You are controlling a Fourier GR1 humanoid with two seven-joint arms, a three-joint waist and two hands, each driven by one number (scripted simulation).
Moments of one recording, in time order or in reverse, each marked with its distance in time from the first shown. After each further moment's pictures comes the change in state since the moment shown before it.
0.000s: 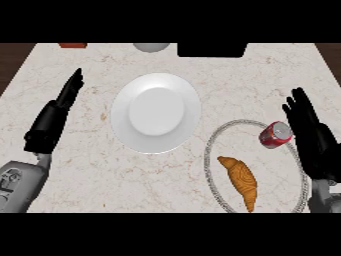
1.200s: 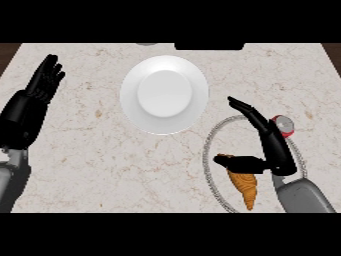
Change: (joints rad) left arm 0.012 0.008 0.134 -0.166 0.135 -0.054 0.194; right arm -0.131 0.018 0.216 0.235 0.442 -0.018 -0.540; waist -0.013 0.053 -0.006
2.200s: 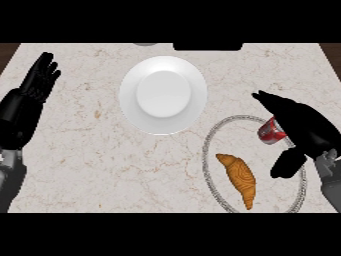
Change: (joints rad) left arm 0.004 -0.002 0.026 -0.037 -0.012 -0.013 0.042; right arm -0.186 -0.366 0.112 -0.280 0.231 0.596 1.009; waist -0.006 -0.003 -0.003
